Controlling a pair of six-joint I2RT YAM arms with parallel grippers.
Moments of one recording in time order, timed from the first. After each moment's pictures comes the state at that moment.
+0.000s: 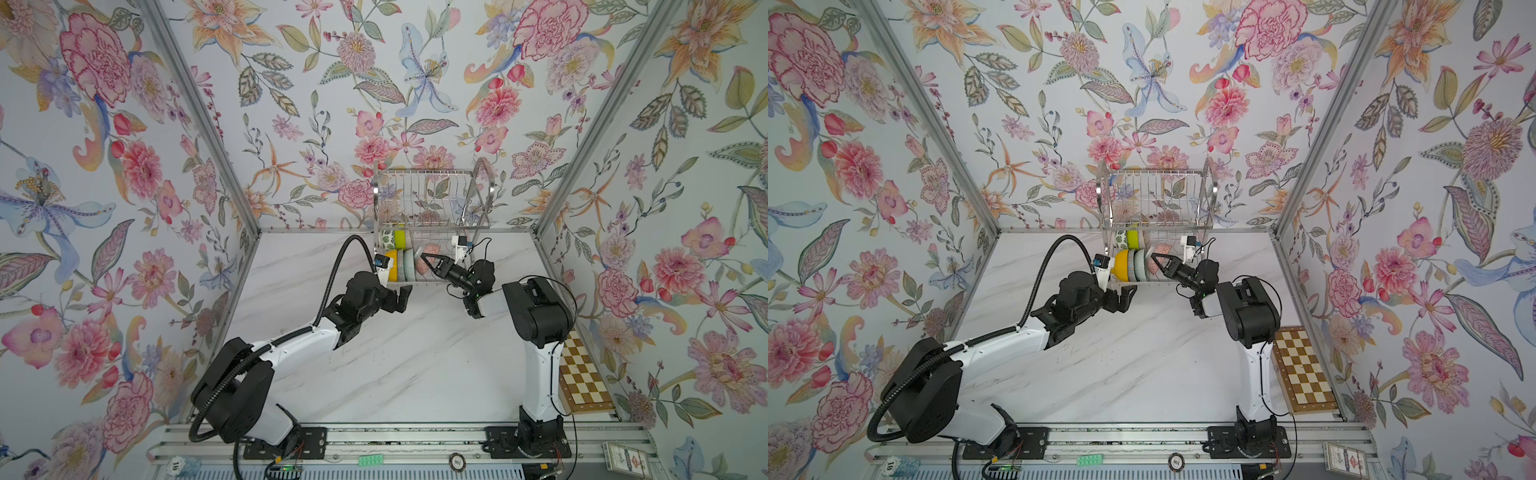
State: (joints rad) left arm -0.68 1.49 0.87 0.24 -0.03 -0.23; right arm 0.28 2.17 1.05 1.29 -0.73 1.05
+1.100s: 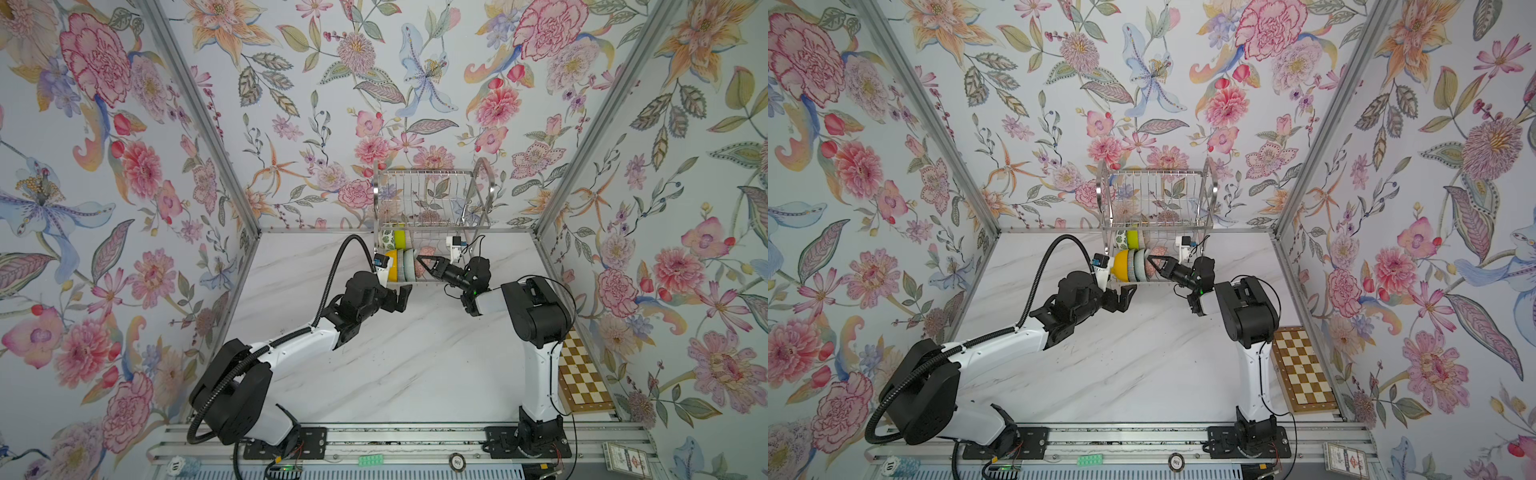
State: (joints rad) left arm -0.68 1.48 0.87 0.24 -0.03 -0.23; right arm 0.30 2.15 1.08 1.11 -0.75 0.97
